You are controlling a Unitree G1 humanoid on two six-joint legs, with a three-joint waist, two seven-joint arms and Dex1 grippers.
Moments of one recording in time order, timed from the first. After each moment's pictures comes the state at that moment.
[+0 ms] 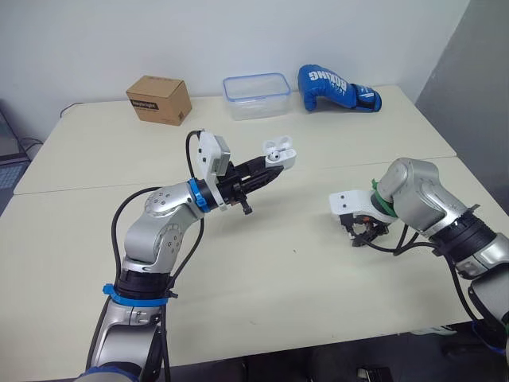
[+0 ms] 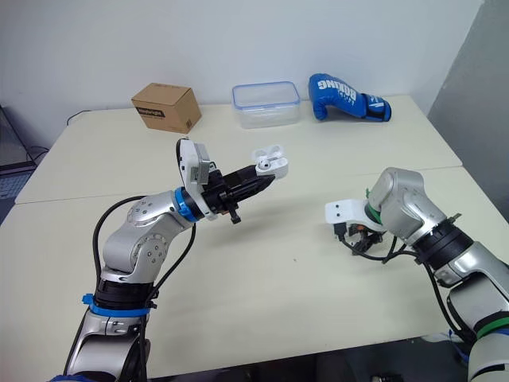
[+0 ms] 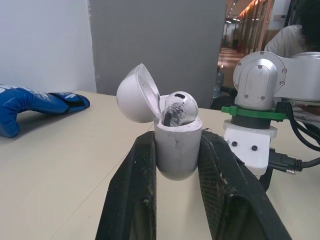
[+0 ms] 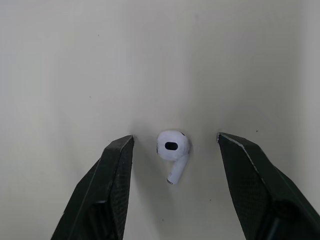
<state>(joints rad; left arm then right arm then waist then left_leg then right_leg) -0.57 0.37 0.01 -0.09 -0.51 0.39 -0.87 -0.95 -0.79 0.69 0.16 -0.34 0.60 1.55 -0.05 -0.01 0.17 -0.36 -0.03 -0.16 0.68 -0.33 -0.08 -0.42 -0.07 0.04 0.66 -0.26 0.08</state>
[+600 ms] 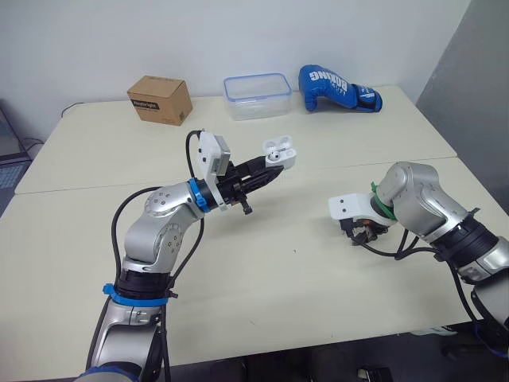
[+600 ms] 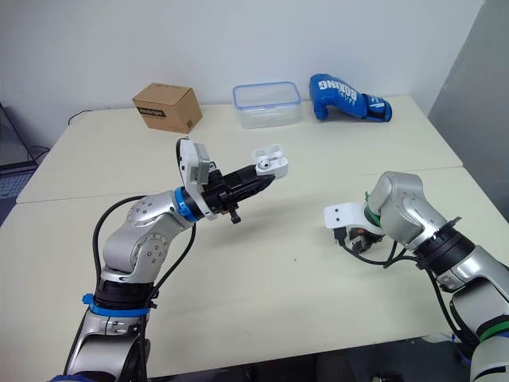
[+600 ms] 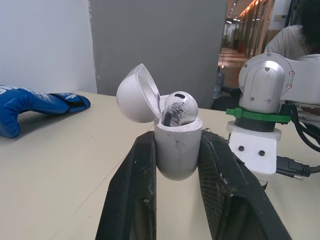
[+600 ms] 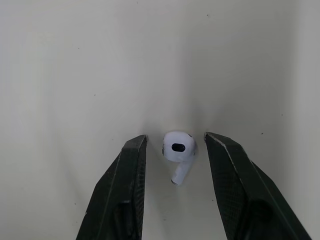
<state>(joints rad) -0.57 0.37 0.01 -0.09 -0.51 0.39 -0.87 -0.92 -0.80 0.69 0.11 -0.38 0.59 1.53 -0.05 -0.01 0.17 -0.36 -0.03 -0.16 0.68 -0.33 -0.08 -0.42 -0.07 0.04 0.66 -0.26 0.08</state>
